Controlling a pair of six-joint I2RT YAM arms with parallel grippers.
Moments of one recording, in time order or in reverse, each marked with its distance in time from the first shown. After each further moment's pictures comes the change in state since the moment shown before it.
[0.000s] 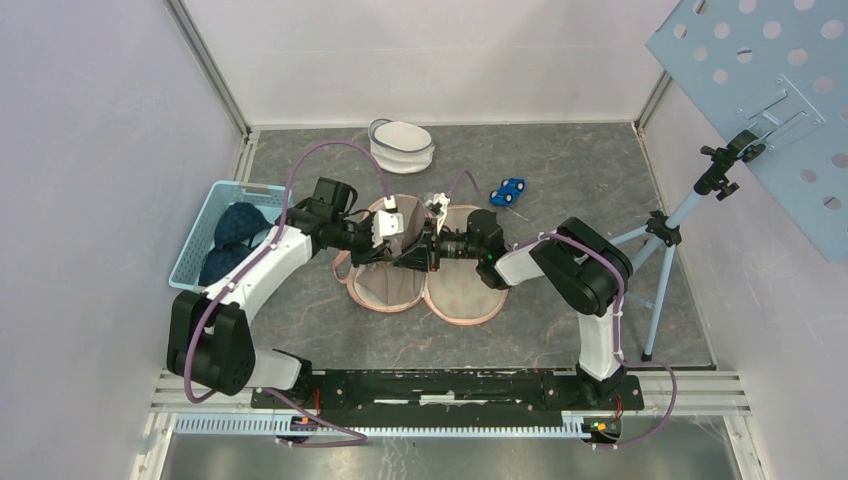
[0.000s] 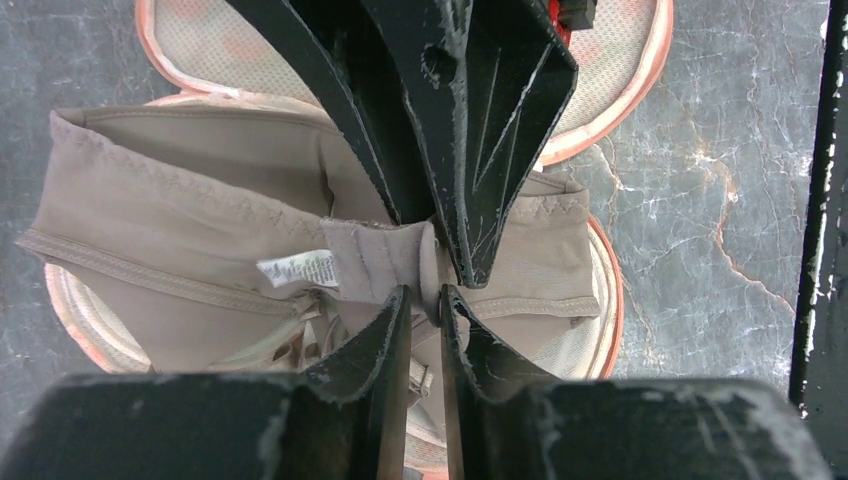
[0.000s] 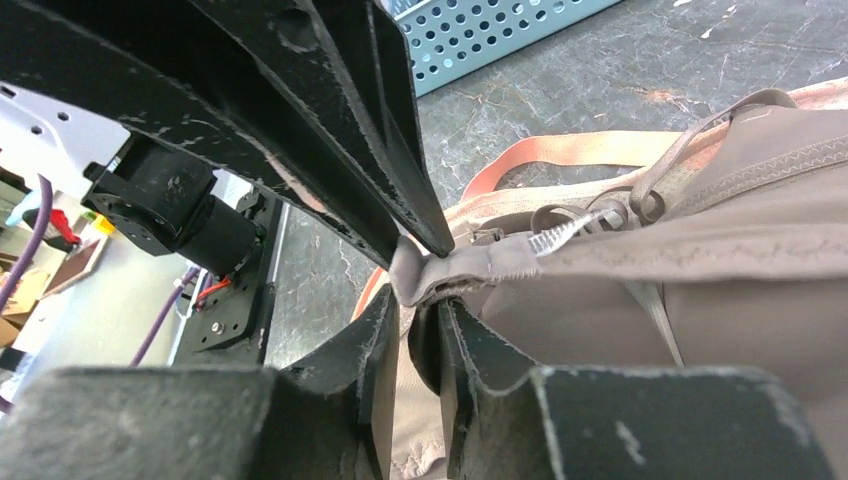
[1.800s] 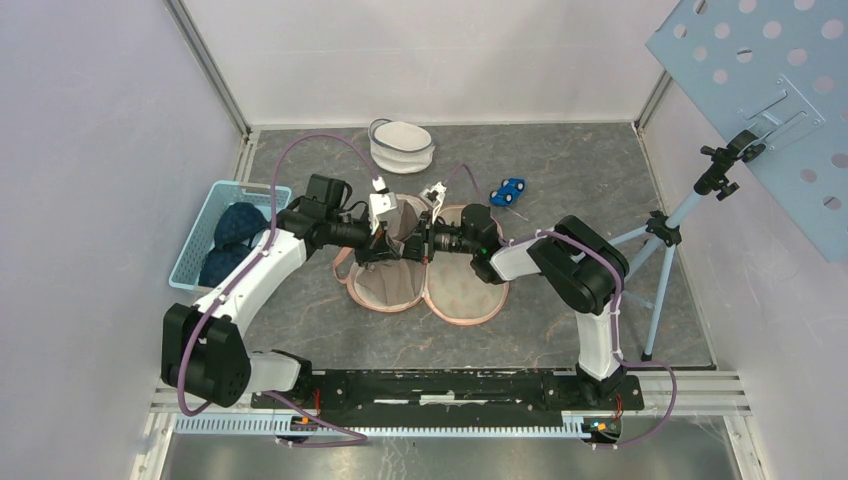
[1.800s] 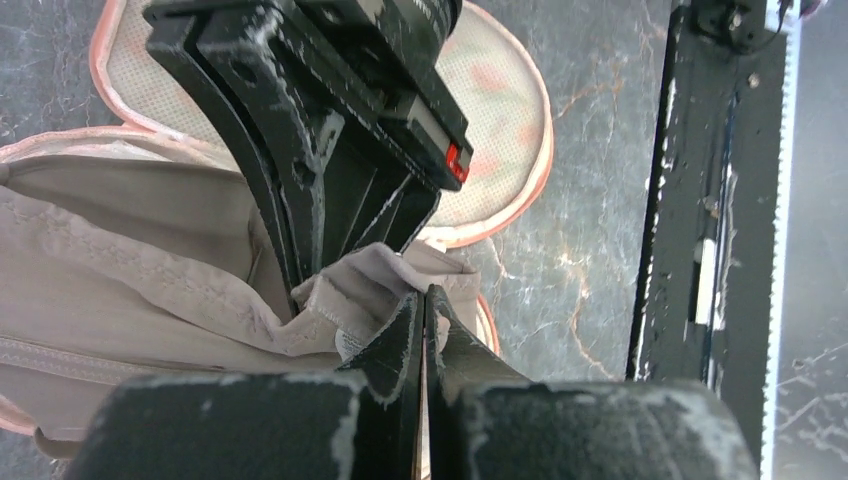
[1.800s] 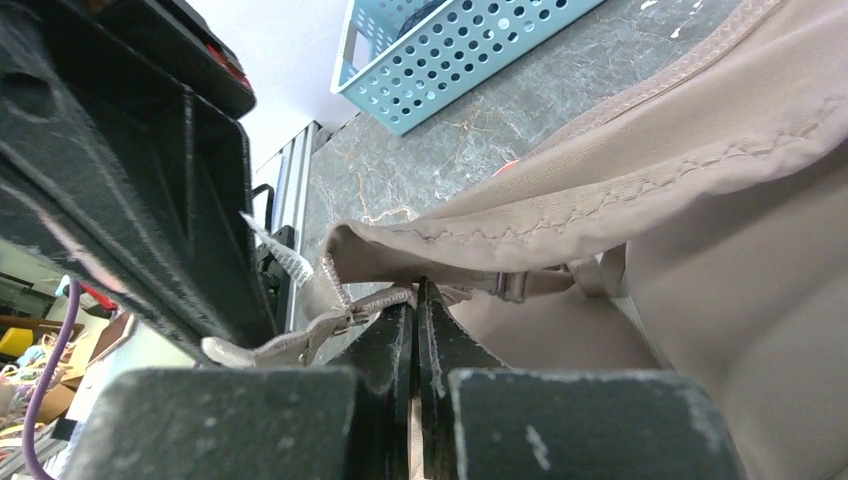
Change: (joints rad) left arm 0.002 -0.050 0.012 0.015 0.143 -0.320; right arm 0.006 0.009 0.052 -0.041 0.090 0.125
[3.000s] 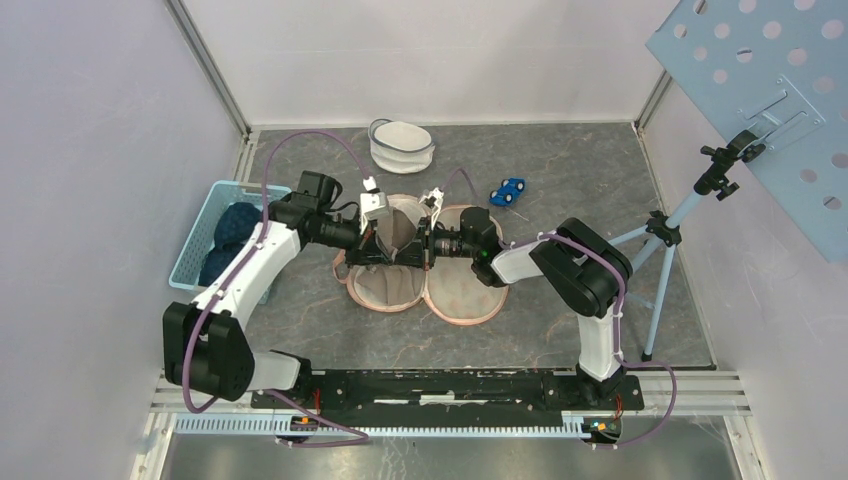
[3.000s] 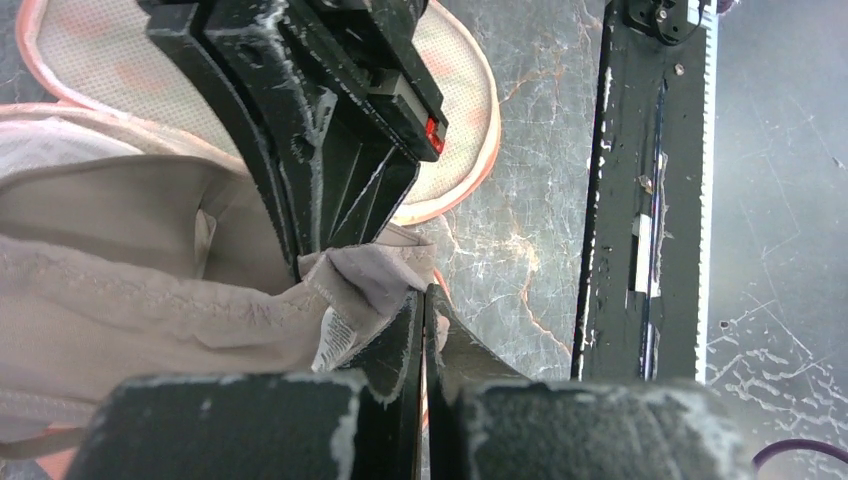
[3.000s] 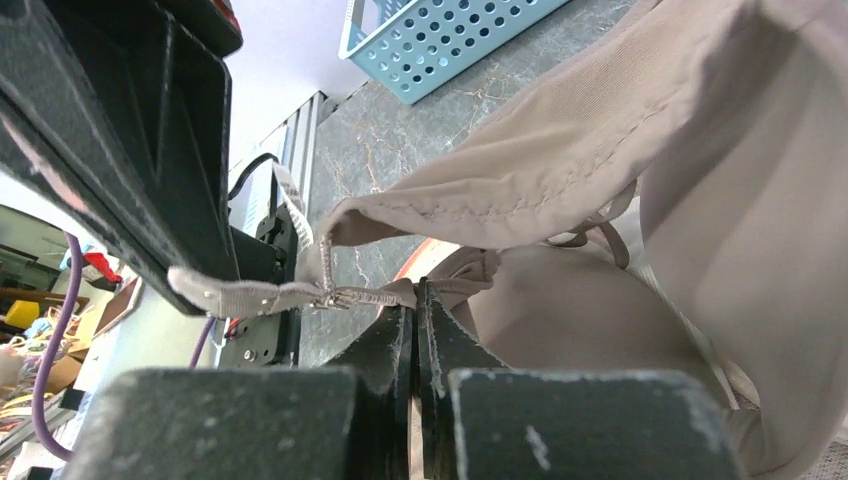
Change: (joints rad) left arm 0.056 0.023 0.057 -0.189 0.110 0.085; right arm 0.006 -0.021 -0.016 -0.056 -0.020 -0.034
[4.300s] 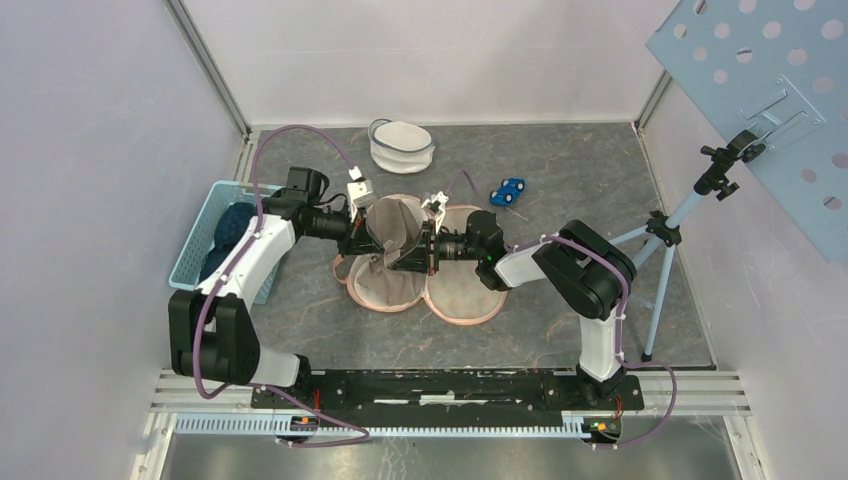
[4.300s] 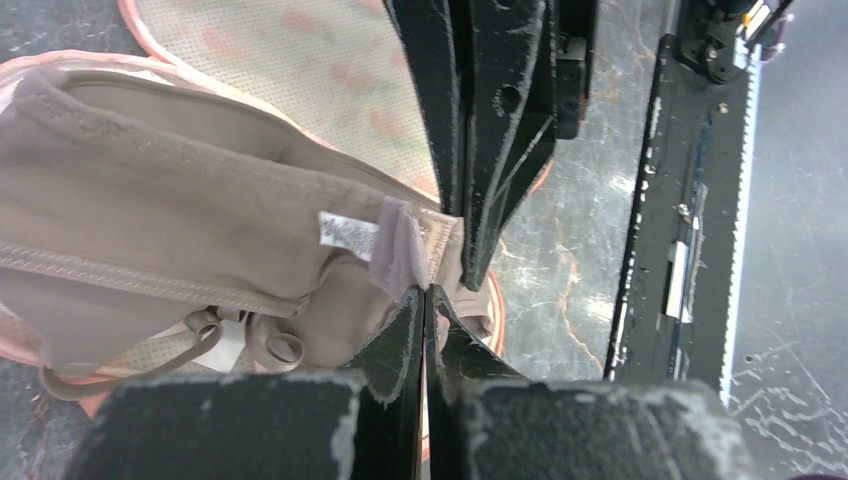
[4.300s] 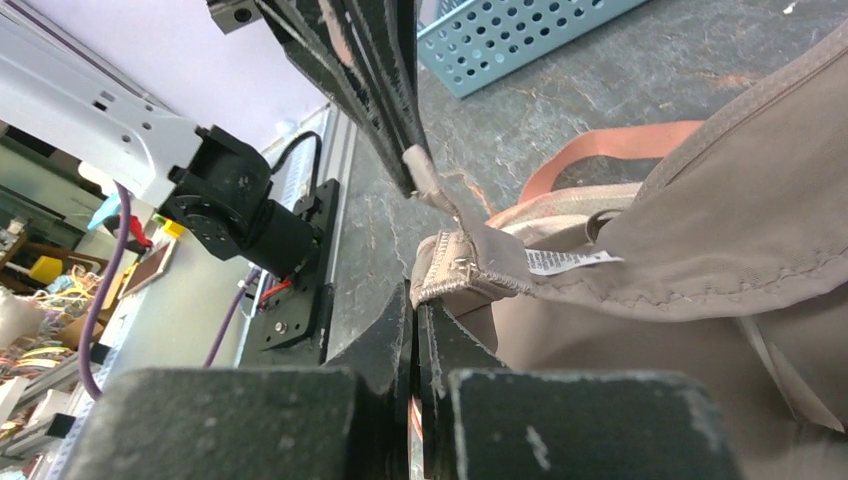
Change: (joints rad) left arm 0.124 0.063 0.008 0.050 0.025 -0.035; right arm 0.005 -0.020 -0.049 0.129 -0.101 0.034
